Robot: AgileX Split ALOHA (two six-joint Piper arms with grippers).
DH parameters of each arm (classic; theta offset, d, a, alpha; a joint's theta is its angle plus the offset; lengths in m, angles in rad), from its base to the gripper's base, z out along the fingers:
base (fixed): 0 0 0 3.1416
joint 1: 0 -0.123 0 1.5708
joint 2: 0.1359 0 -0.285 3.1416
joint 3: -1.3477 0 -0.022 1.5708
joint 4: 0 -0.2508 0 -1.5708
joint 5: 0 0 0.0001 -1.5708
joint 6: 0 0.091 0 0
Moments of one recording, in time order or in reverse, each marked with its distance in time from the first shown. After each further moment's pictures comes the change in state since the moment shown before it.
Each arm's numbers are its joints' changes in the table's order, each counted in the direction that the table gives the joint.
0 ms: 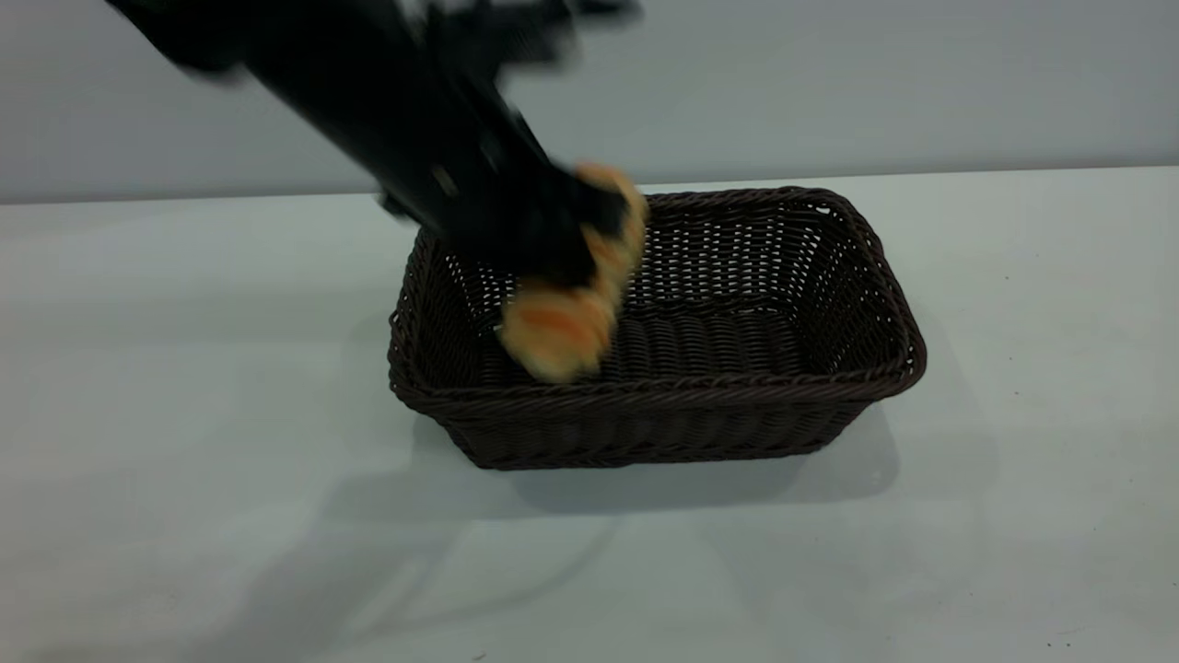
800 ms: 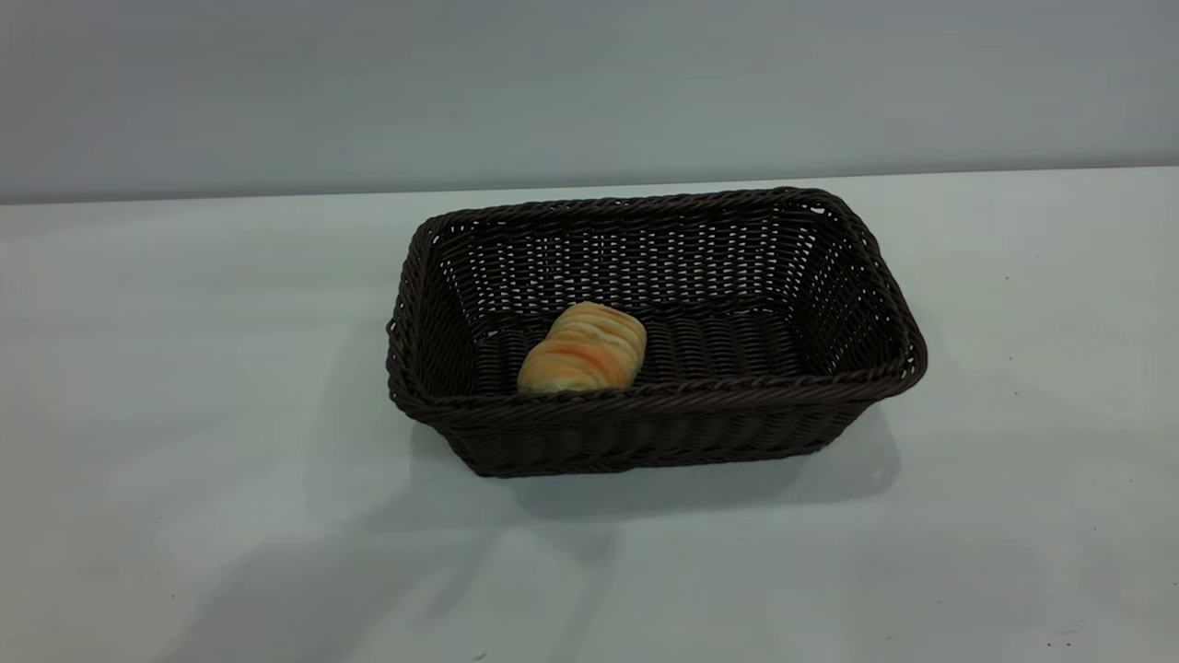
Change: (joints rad) left arm 0.017 -0.533 0.000 -0.007 -0.219 0.125; right arm 0.000 -0.018 0.000 0.002 0.001 0.000
